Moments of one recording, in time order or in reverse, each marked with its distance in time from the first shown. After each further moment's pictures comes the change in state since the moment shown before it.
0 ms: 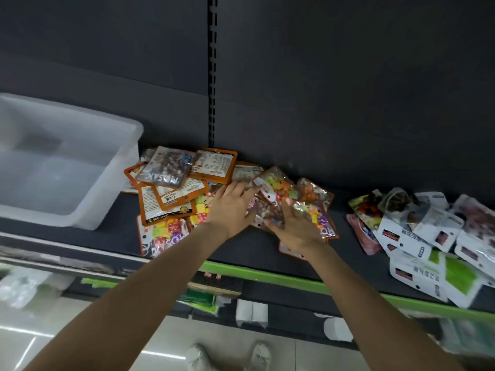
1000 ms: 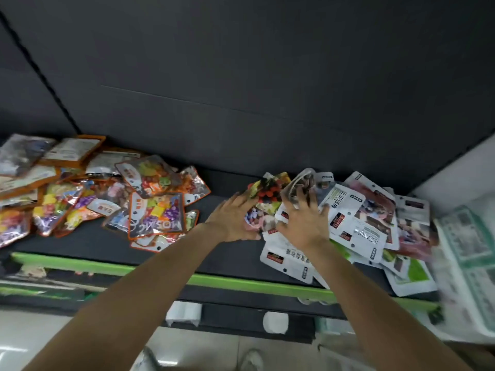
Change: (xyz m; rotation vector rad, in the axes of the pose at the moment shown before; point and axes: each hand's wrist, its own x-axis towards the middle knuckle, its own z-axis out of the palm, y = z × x) left_hand 0.107 0.272 0.107 -0.149 -0.326 0.045; right_hand -0.021 0.306 -0.072 -0.374 0.199 0.003
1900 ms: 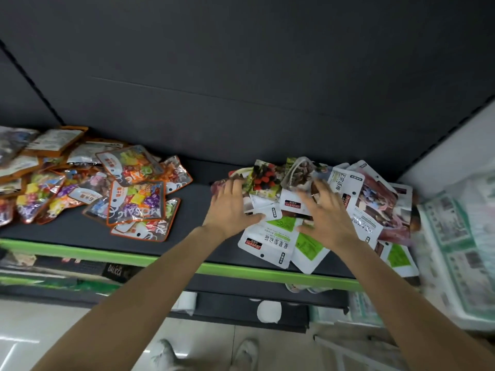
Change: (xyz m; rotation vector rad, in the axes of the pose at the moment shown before) left_hand -0.013 0.060 0.013 -0.171 0.315 -0.122; right_hand -0.038 0.089 0.006 0.148 0.068 -0.121
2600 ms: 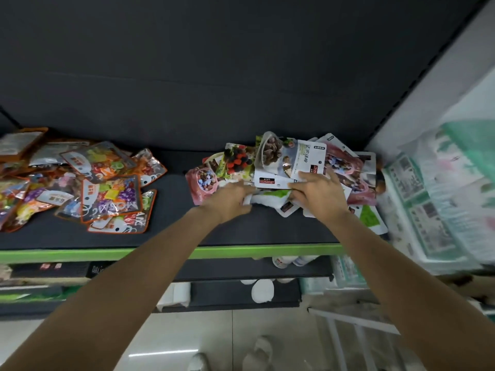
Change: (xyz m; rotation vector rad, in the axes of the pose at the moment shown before) left_hand 0.000 0.034 0.010 0.134 -0.326 0.263; right_hand -0.028 0.023 -0.007 -0.021 0.139 0.050
